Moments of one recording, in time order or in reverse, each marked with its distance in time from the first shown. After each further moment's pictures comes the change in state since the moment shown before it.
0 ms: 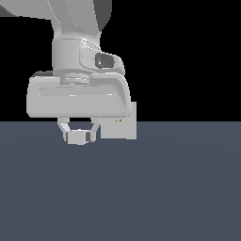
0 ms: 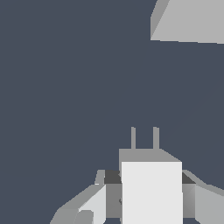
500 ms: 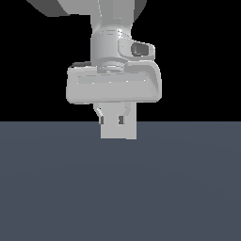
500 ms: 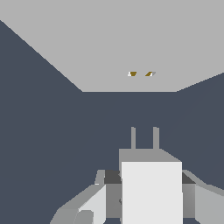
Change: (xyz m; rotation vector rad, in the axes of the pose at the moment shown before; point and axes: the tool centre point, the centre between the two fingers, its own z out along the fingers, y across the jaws) arm 0.035 0.059 -0.030 -0.003 0.001 0.049
